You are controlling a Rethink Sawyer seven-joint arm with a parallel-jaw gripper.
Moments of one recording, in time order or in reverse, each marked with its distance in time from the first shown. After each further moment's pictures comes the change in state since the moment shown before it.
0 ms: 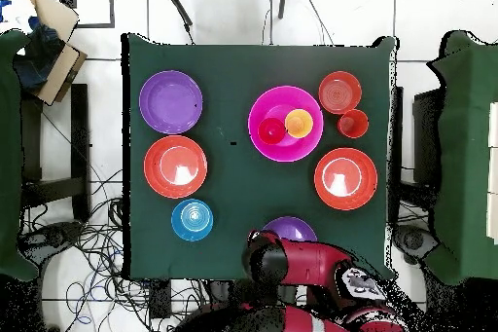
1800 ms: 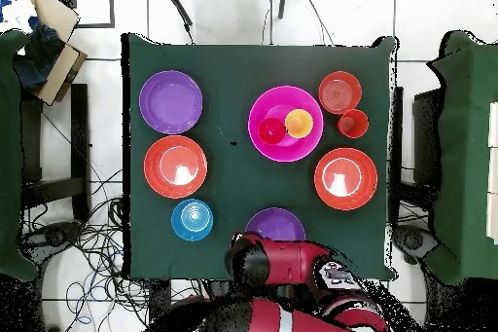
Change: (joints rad) arm 0.054 0.005 0.033 0.025 0.007 -0.028 0.000
